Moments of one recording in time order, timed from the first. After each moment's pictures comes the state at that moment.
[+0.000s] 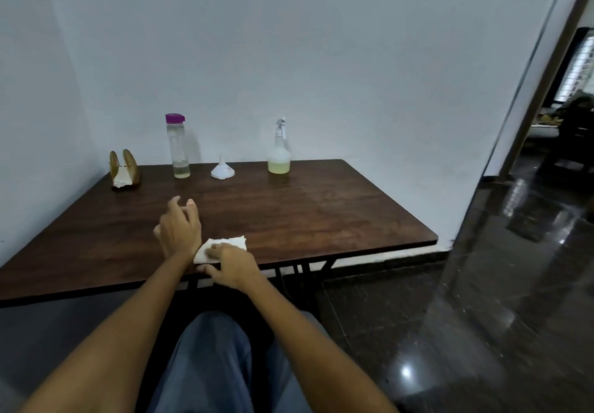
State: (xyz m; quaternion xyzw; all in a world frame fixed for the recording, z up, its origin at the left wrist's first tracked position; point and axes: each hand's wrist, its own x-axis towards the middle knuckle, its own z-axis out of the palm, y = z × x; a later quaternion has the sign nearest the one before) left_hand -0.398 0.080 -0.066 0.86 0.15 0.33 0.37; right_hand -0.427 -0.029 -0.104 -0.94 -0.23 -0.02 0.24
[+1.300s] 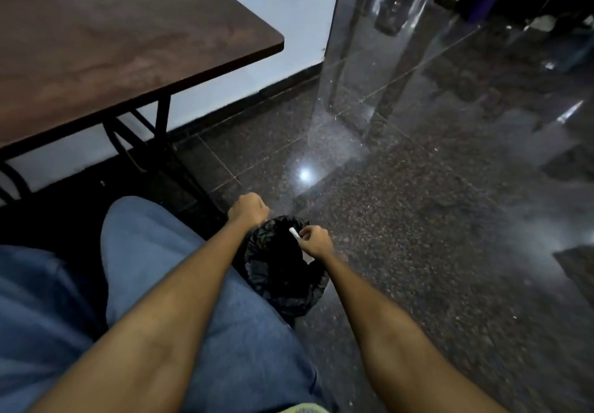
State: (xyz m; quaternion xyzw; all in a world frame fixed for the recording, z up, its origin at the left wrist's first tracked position) left_hand -0.490 -0.272 -0.300 0.91 -0.16 -0.30 0.22; right_hand -0.617 -0.395 -0.372 -0.83 0.37 0.13 0.41
